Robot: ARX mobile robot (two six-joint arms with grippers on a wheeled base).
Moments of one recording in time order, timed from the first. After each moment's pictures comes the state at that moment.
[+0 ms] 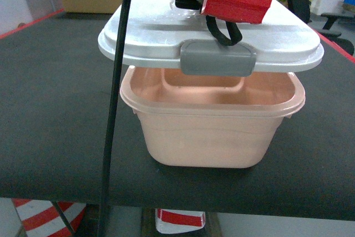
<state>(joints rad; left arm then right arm) -0.71 1.98 1.45 0.24 -0.75 -0.13 0.00 0.00 0.01 -0.01 0.00 0.00</state>
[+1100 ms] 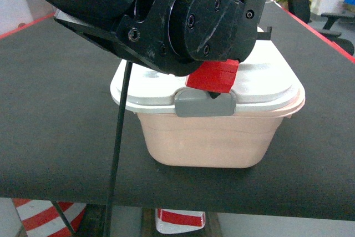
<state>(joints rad) -0.67 2.10 1.38 0.41 -0.68 -0.18 0.00 0.00 0.01 -0.01 0.00 0.00</state>
